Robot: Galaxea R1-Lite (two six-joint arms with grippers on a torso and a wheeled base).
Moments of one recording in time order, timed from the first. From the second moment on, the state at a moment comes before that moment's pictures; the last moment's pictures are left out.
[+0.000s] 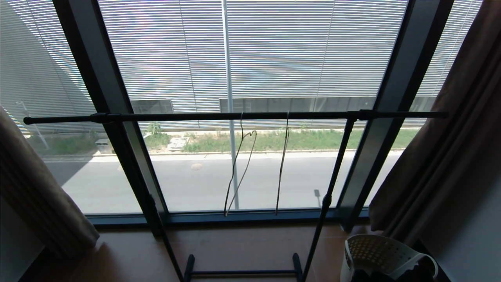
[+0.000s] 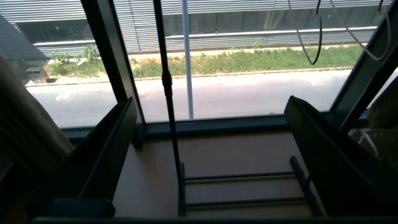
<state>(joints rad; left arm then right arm) -0.01 0.00 -0.03 0.09 -0.02 0.05 0.00 0.00 -0.02 0.04 -0.01 0.02</state>
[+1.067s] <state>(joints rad) -0.01 0.01 -0.03 0.09 -0.02 0.05 0.00 0.00 -0.02 0.04 0.00 0.01</state>
